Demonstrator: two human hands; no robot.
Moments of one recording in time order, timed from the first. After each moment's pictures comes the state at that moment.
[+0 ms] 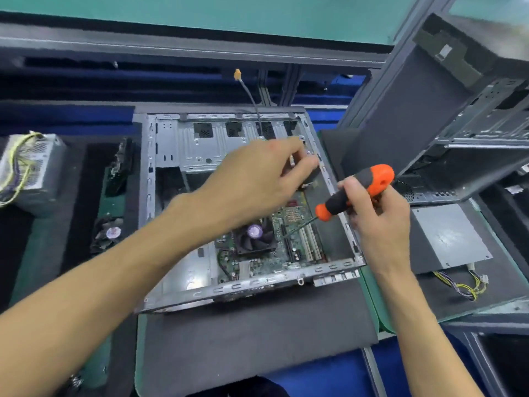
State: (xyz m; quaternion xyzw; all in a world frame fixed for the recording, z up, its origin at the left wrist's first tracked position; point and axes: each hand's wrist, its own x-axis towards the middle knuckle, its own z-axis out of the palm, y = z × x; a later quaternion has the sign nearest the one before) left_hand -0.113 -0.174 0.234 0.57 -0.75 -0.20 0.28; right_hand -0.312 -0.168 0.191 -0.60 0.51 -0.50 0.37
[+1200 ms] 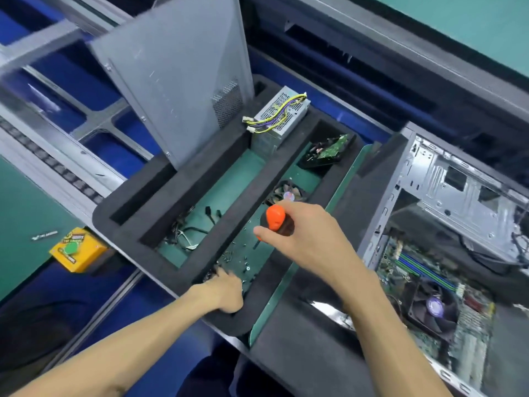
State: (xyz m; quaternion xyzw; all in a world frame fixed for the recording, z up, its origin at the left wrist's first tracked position) left_hand 0.052 0.081 -0.013 0.82 -0.30 -0.47 -0.13; right_hand 0.011 -0.074 0.122 -0.94 0.17 0.04 0.29
